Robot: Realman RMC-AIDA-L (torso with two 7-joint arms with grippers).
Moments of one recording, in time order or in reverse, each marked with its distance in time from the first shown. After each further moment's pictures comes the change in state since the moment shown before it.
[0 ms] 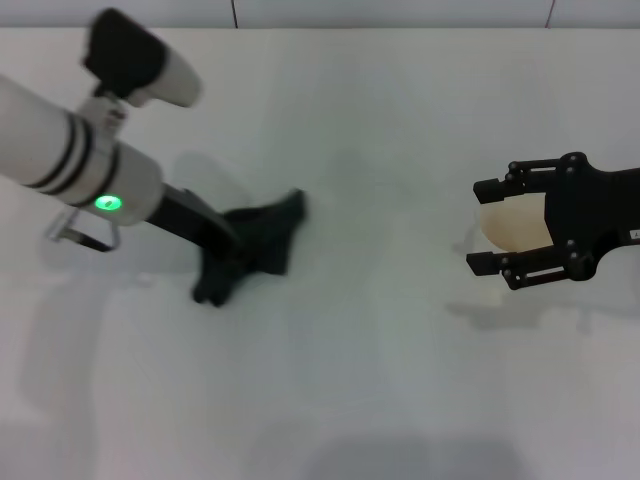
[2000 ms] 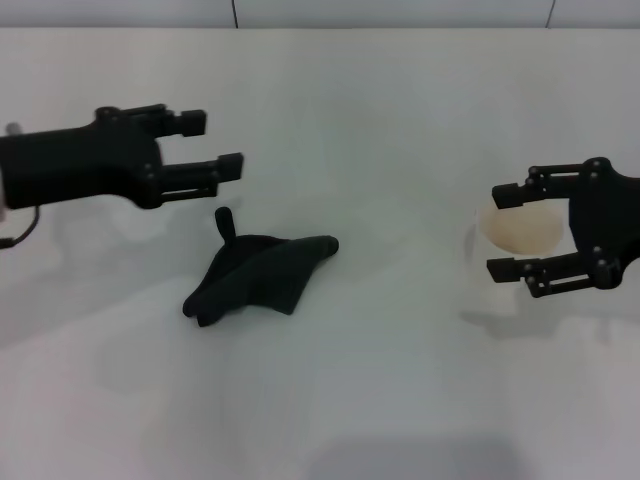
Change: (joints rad) left arm 0.452 0.009 -0.166 0.411 -0.667 0.208 0.419; right arm -0.026 -0.004 0.050 -0.010 0.022 -0.066 -0.001
